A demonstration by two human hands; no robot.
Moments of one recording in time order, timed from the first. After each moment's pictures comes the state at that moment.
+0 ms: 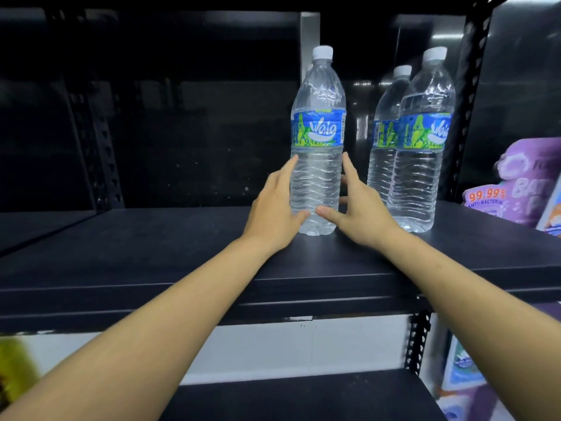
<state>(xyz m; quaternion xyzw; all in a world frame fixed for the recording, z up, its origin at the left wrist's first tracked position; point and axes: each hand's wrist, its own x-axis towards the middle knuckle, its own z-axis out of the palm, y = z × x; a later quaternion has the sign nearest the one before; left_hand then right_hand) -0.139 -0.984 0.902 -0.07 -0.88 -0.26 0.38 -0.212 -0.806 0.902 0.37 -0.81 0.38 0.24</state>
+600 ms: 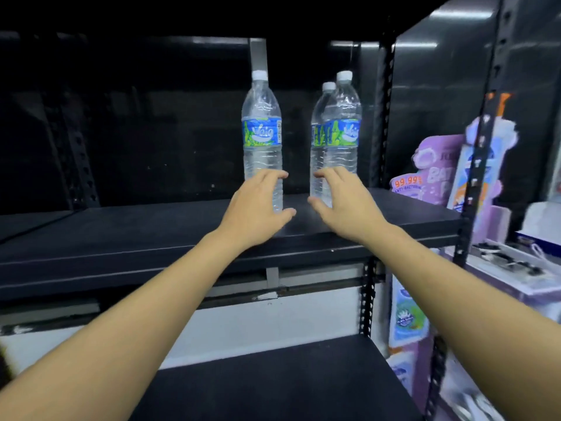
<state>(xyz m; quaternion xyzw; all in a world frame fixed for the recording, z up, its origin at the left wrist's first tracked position) -0.040 -0.898 0.912 -0.12 -0.91 -0.16 0.36 -0.106 -0.709 0.903 0.28 -0.87 0.24 0.33</state>
